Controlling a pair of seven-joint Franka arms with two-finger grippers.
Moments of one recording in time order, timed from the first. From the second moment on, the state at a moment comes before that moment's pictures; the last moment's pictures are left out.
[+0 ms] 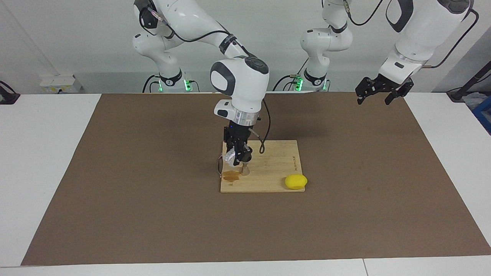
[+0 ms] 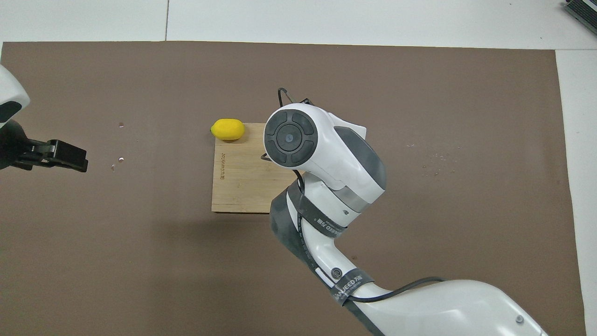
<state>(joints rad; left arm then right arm) -0.05 -0.03 -0.04 -1.62 0.00 1.52 0.02 0.54 0.46 0.06 -1.44 -0.41 1.99 1.82</state>
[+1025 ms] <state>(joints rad) -0.05 -0.03 -0.04 -1.62 0.00 1.52 0.02 0.48 0.46 0.06 -1.44 -0.23 2.00 1.82</state>
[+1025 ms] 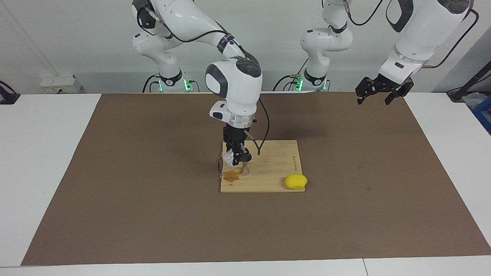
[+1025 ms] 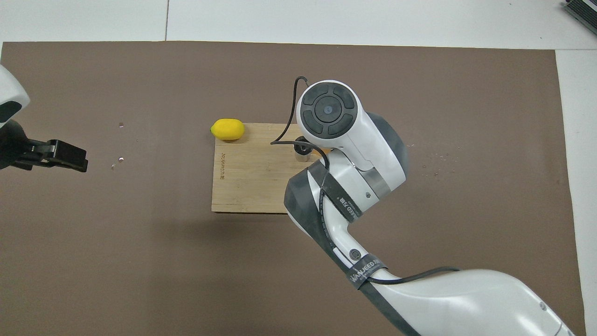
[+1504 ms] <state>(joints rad) -0.05 -0.03 -0.04 -1.62 0.00 1.52 0.02 0.43 0.46 0.06 -1.44 -0.06 2.01 1.82</state>
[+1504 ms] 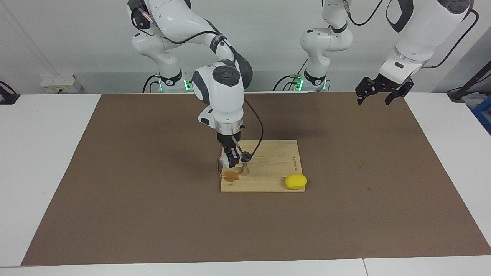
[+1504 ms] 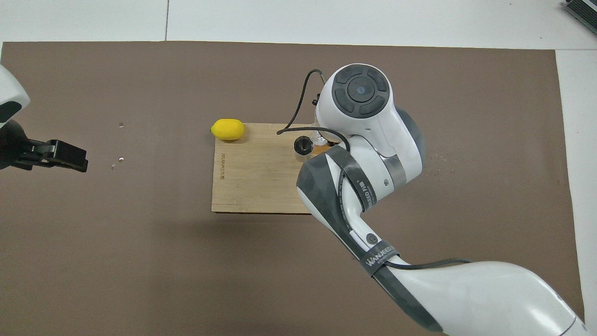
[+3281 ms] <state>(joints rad) -0.05 -0.03 -0.04 -1.62 0.00 1.52 0.02 -0.18 0.38 0.05 -1.94 0.69 2.07 0.97</state>
